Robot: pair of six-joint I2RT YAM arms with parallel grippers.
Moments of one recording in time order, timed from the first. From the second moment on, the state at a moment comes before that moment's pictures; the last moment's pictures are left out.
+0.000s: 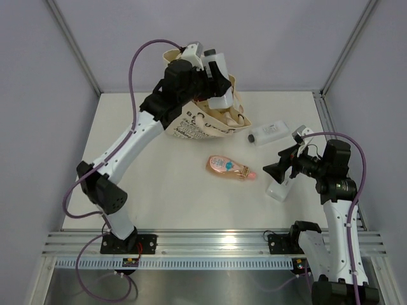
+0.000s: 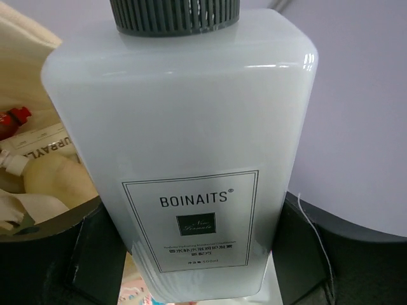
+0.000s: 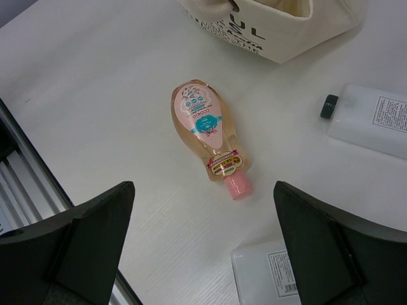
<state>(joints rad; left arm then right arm) -0.63 1.69 1.88 -0.35 0.03 -0.52 -0.14 0.73 0.80 -0.59 -0.93 -0.27</state>
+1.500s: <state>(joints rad) -0.29 0.89 1.31 -0.31 0.20 -0.46 0.60 1.24 0.92 -0.63 -0.28 -0.57</state>
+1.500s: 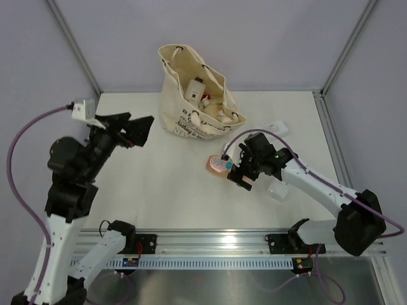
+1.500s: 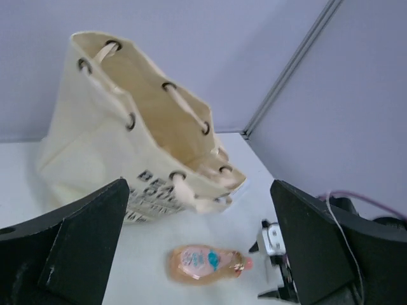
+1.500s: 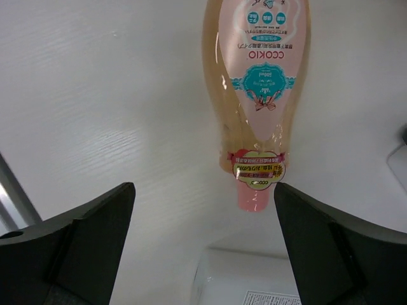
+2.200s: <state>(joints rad) -0.29 0.12 0.65 -0.73 0.04 -0.54 0.61 1.69 1.03 -0.51 -0.10 -0.65</state>
